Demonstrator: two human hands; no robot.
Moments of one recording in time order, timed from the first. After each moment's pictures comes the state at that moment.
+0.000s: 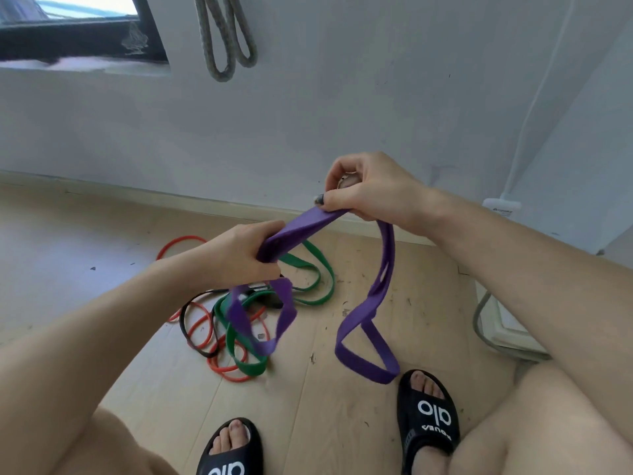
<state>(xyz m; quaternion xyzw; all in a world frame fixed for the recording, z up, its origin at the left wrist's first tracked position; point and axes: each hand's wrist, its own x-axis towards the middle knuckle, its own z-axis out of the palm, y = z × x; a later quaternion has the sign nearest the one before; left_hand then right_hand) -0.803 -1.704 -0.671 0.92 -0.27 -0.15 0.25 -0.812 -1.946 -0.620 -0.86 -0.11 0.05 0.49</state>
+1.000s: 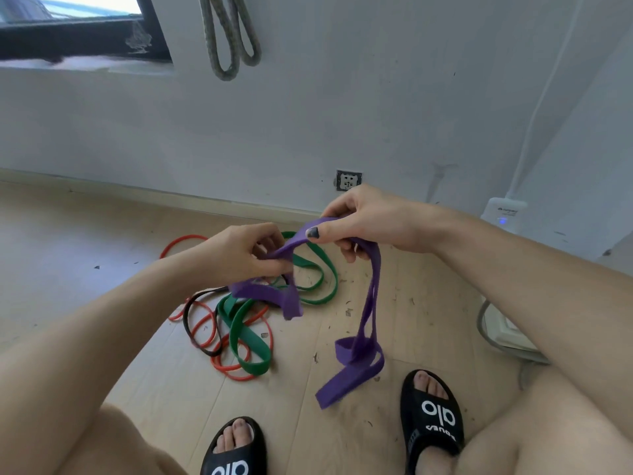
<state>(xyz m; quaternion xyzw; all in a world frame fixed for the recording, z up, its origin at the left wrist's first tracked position) -0.792 -1.689 -0.684 0.91 -0.25 -0.17 0.28 -0.830 -1.938 -0.625 -0.85 -0.16 0.21 0.46</state>
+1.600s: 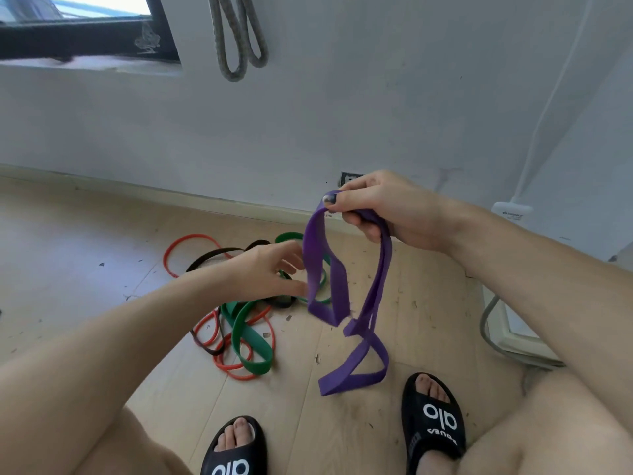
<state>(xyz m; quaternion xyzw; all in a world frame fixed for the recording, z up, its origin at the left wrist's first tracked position) -0.798 -1.705 -0.711 0.89 -0.26 -0.25 0.29 -0.825 -1.944 -0.621 -0.80 -0.10 0.17 0.57</state>
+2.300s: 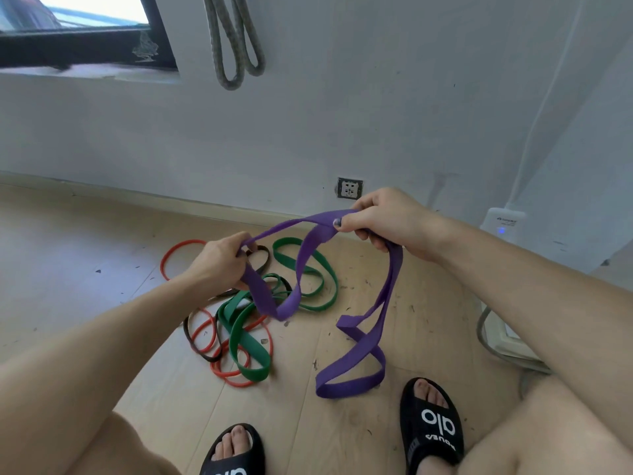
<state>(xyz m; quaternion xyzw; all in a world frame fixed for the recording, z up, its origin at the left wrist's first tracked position) -0.770 -1.671 -0.732 0.94 -0.03 -0.10 0.32 -0.821 -1.951 -0.637 -0.86 -0.01 0.11 0.49</state>
